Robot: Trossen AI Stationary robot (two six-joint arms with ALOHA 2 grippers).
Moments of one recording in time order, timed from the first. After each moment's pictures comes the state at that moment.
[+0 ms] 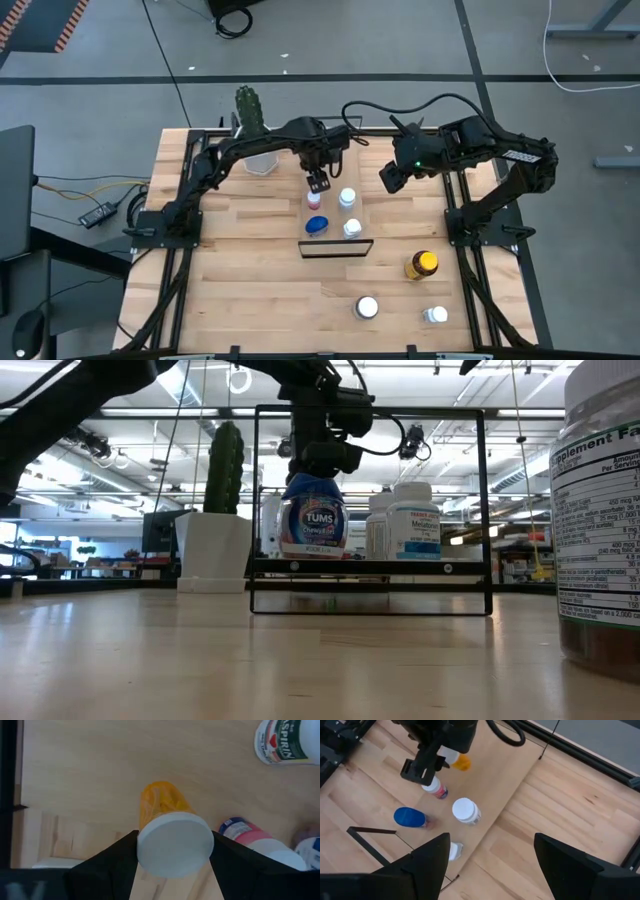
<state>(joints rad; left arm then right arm) 0.32 2.23 2.15 -1.36 -0.06 0.04 0.06 1.45 1.91 -1.57 0.36 0.96</state>
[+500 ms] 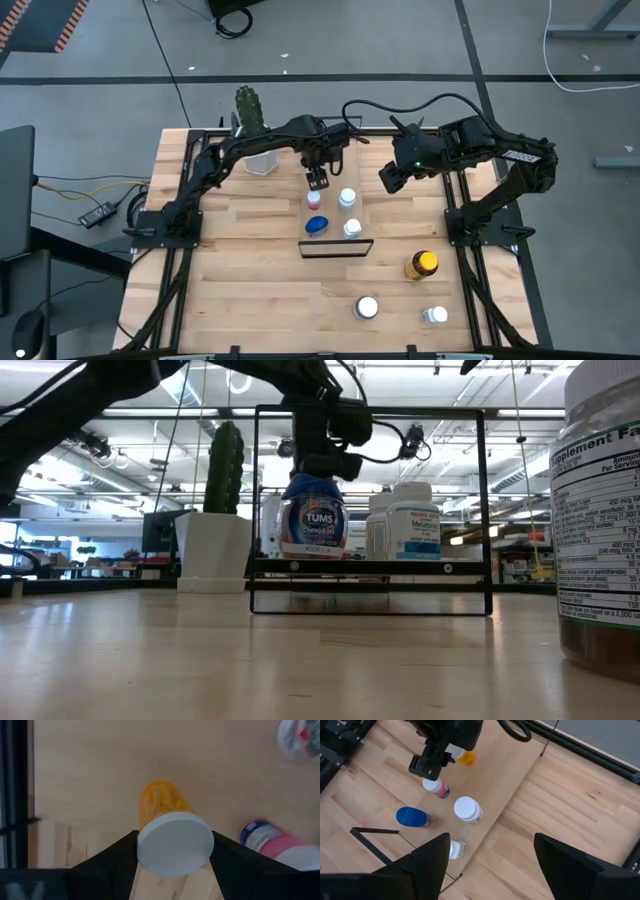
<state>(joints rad) 0.34 2.25 2.15 -1.34 -0.09 0.12 0.06 1.45 1.91 -1.57 0.35 0.98</state>
